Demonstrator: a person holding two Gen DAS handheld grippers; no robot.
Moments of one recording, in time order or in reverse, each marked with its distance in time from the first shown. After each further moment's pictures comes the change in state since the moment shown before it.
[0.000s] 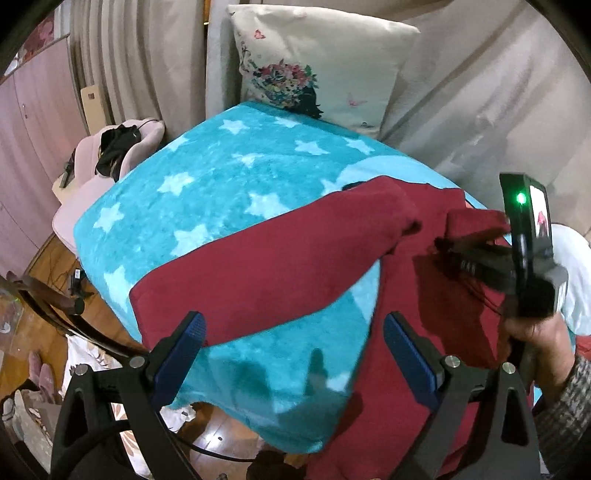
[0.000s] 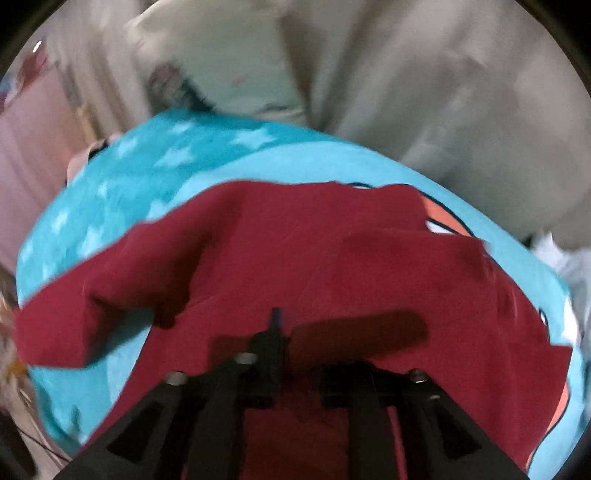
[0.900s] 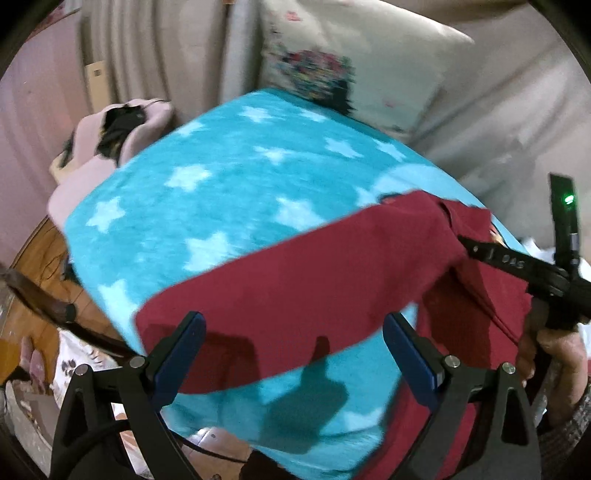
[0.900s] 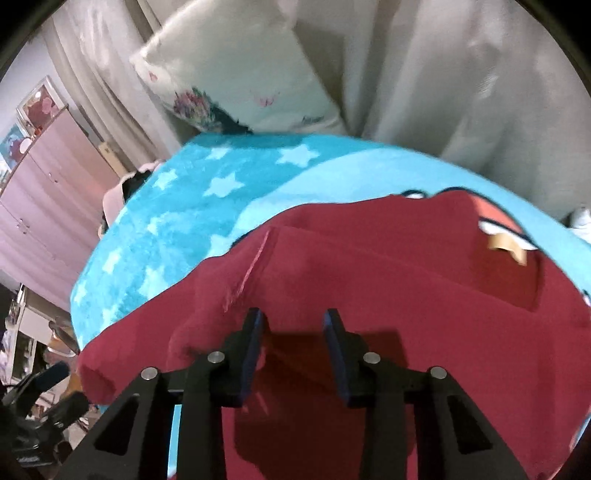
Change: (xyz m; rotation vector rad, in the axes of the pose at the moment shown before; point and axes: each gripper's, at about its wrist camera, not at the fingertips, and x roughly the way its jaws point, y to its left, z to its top) left arm 0.034 0.046 0.029 -0.090 0.035 0.010; right arm 0.014 0.019 0.041 0.184 0.013 0.194
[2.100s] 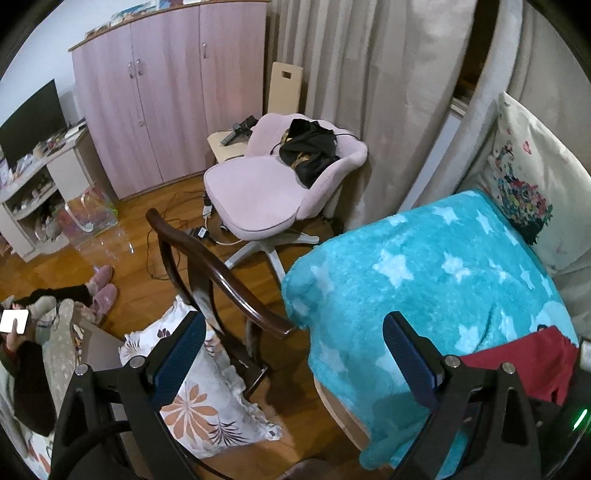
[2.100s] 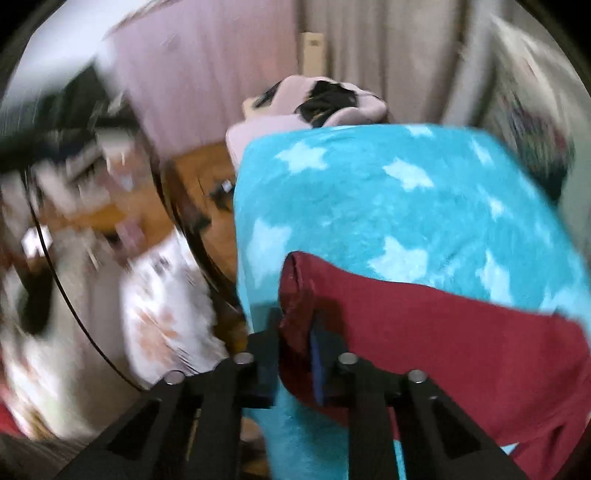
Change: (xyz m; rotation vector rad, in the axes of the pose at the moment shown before) left arm -0.085 0.212 -0.013 -0.417 -0.176 0.379; right arm 0.054 0.280 -0.090 -0.652 0.124 0.277
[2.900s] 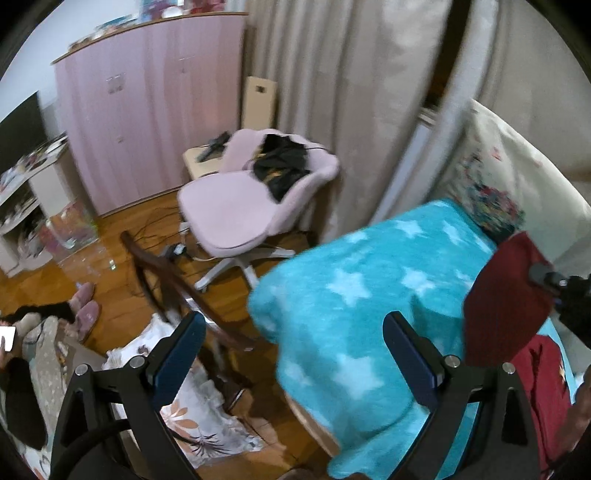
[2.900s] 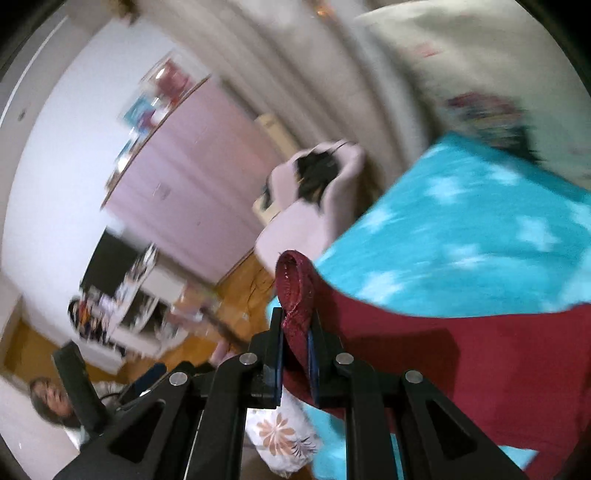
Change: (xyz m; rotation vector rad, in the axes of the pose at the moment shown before) left arm -0.015 -0.045 0.009 0.063 -0.052 -0.092; right arm -0.099 -0.108 0.065 0.469 -0.270 0.271
